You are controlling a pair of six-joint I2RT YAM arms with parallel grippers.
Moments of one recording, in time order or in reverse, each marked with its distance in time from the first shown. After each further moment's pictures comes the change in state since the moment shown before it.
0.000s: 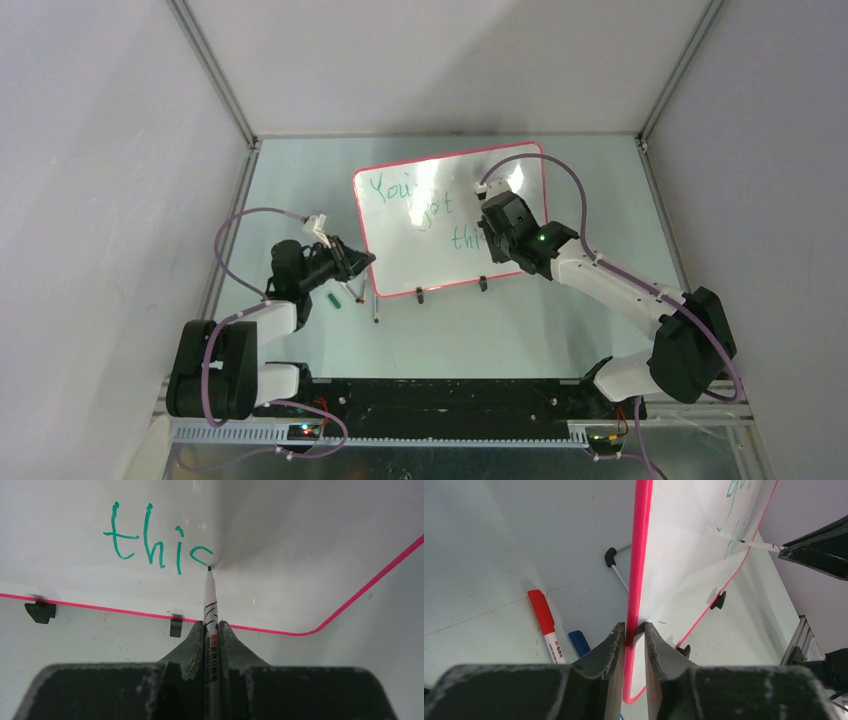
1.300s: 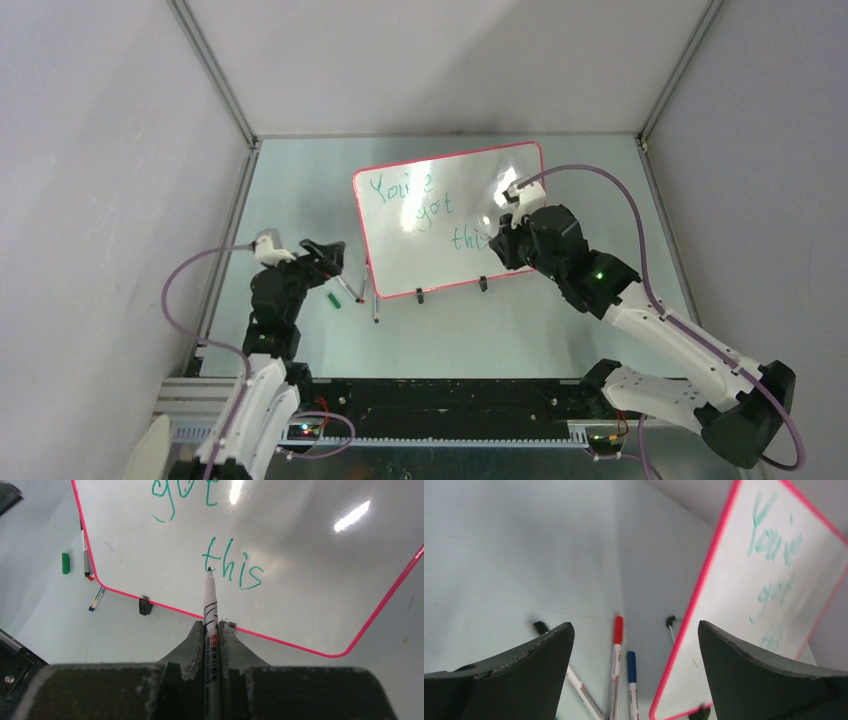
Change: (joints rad) left arm 0.000 -0.609 -0.086 -0.363 -0.499 -0.088; right arm 0.034 -0.383 -0.118 0.118 -0.169 0.011
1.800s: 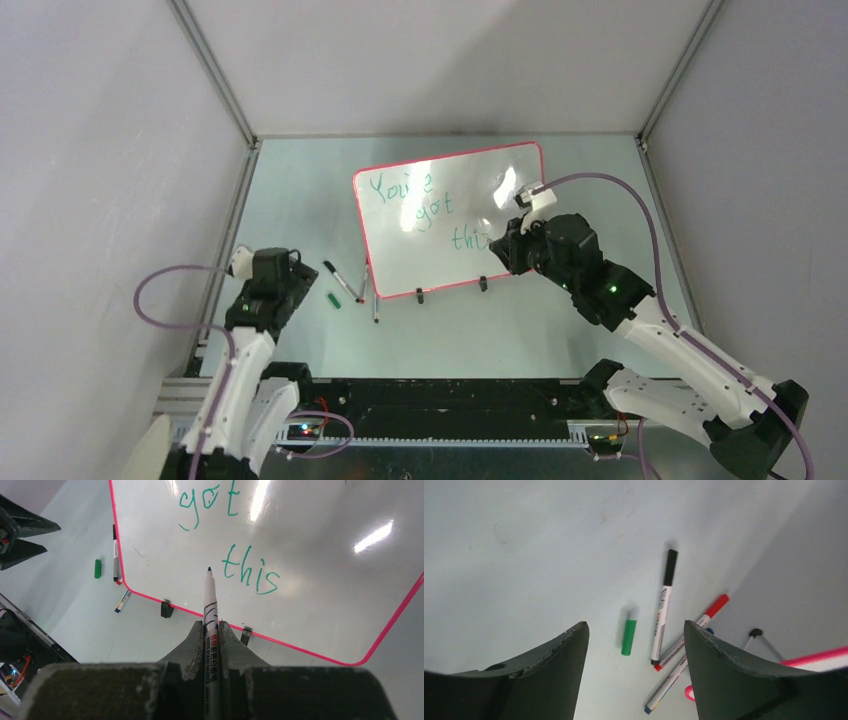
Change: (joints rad) left arm 0.005 0.011 0.285 -0.886 -0.452 -0.402; right arm -0.009 -0.087 -0.058 0.049 -0.076 0.030
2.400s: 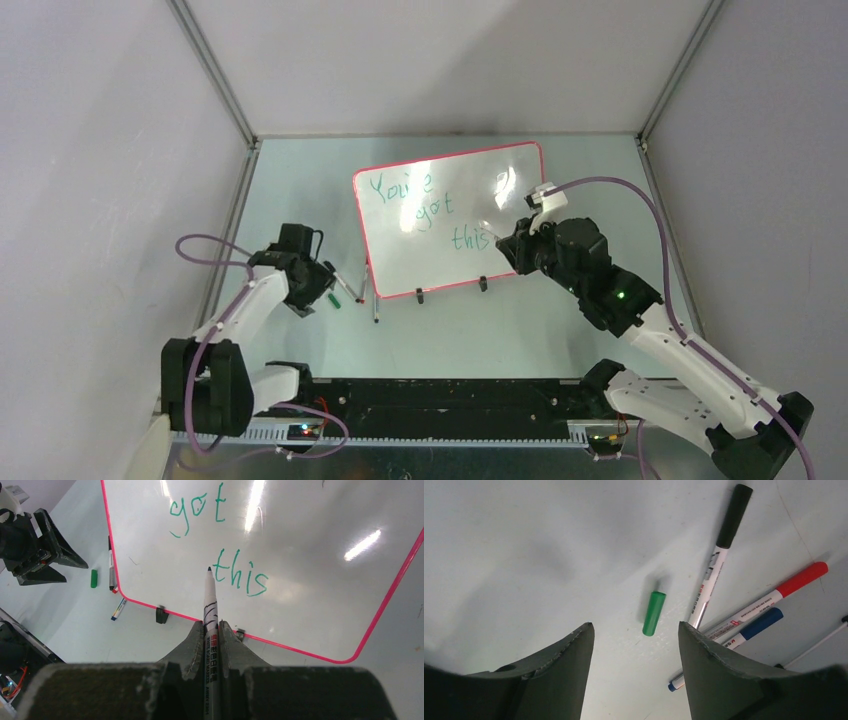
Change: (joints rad) left arm -0.047 0.522 0.214 -0.187 0.105 -0.013; right arm -0.021 -0.067 -0.035 0.016 0.019 0.007
